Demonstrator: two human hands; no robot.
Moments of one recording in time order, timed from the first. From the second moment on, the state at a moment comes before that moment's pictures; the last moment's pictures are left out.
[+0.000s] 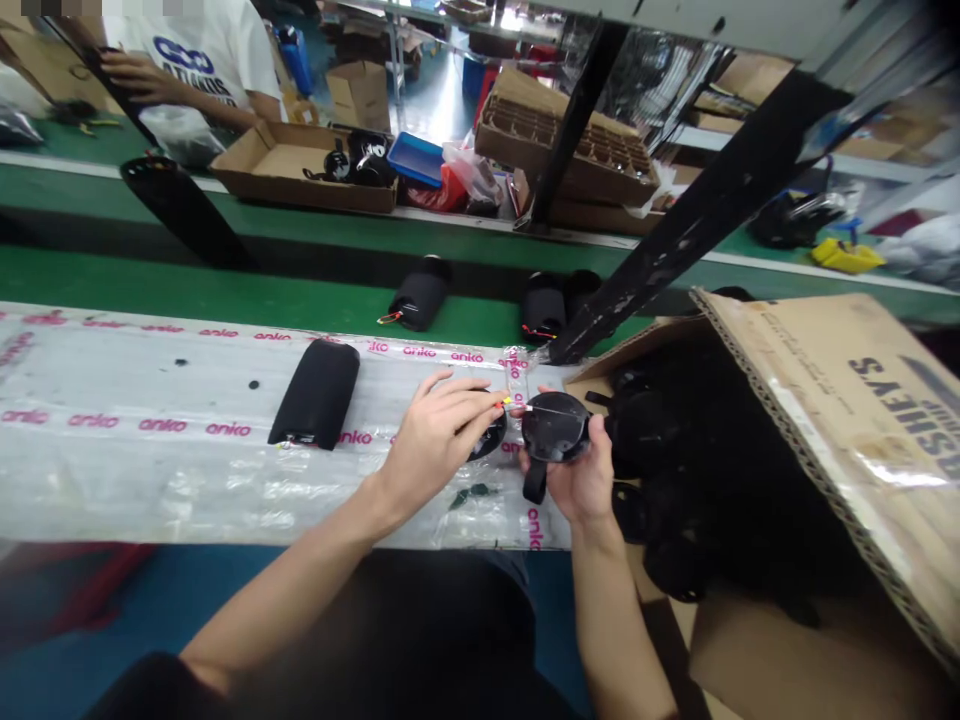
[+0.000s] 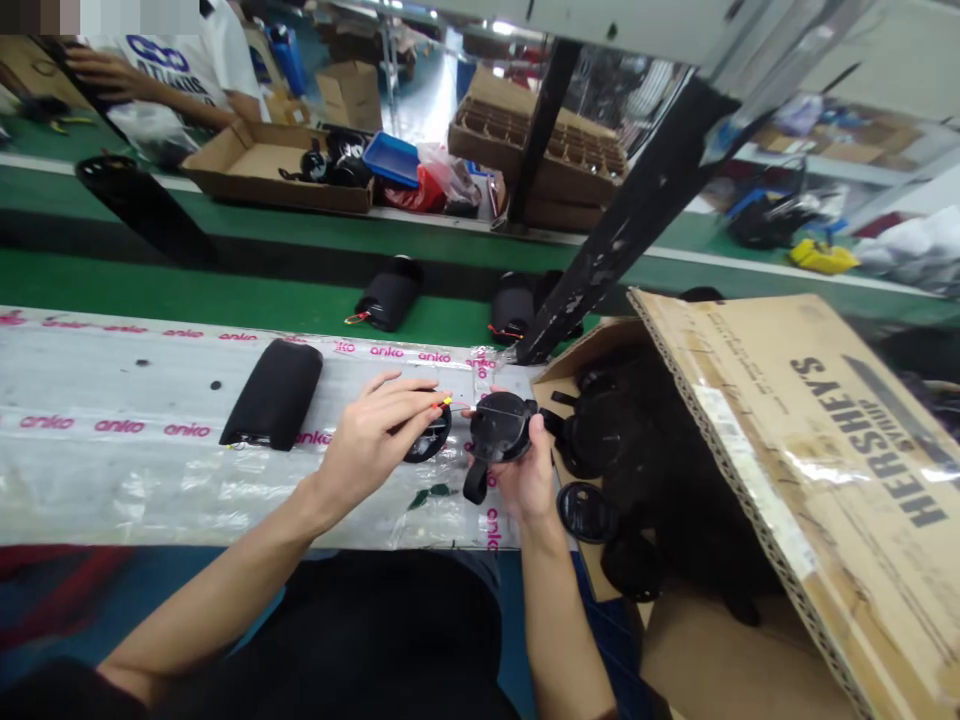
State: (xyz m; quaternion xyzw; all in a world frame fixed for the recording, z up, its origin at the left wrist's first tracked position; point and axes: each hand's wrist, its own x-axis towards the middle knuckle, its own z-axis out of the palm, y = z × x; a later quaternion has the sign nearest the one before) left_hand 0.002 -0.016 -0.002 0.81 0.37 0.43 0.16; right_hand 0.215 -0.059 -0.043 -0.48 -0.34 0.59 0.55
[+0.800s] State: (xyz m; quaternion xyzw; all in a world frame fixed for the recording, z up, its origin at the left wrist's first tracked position) left_hand 0.012 -0.012 -0.006 0.76 0.36 0.51 0.19; right_hand 0.200 -0.066 -0.007 -0.51 -0.55 0.36 0.55
